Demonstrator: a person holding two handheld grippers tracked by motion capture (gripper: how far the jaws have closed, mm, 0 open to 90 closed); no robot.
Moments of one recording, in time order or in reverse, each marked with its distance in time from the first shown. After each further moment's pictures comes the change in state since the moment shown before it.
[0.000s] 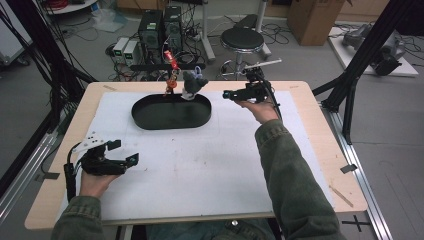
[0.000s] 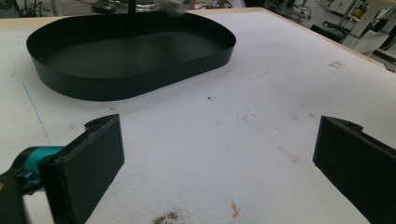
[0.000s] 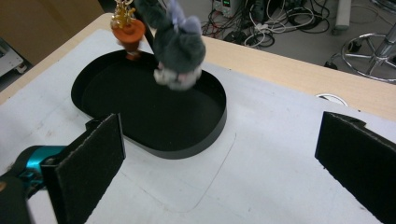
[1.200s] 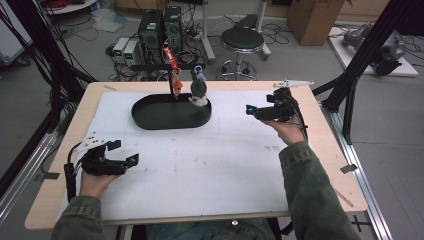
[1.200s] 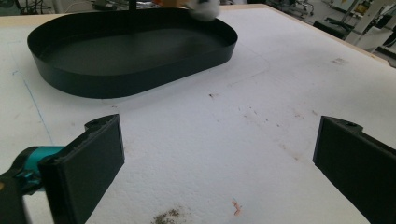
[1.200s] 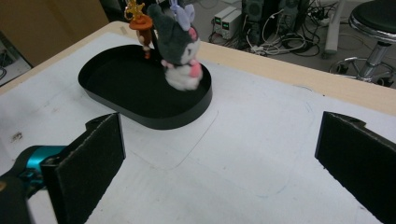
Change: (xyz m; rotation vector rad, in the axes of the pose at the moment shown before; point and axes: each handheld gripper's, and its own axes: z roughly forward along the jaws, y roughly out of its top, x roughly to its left) left arm 0.000 0.000 0.000 0.010 0.006 0.006; right arm -0.025 -0.058 -0.057 -0.112 0.014 -0.042
